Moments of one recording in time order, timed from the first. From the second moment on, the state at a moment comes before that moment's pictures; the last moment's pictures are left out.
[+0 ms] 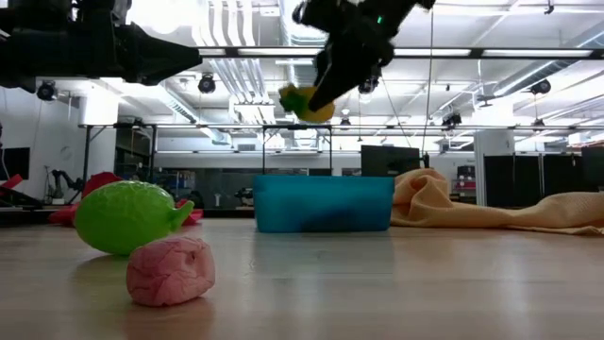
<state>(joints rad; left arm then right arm) -0.03 0.70 0.14 0.70 -0.24 0.30 0.00 1.71 1.38 -0.54 0.08 -0.31</state>
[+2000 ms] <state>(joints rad) -0.03 0.69 0.14 0.69 -0.24 0.30 -0.11 1.60 1.23 -0.42 -0.16 -0.06</state>
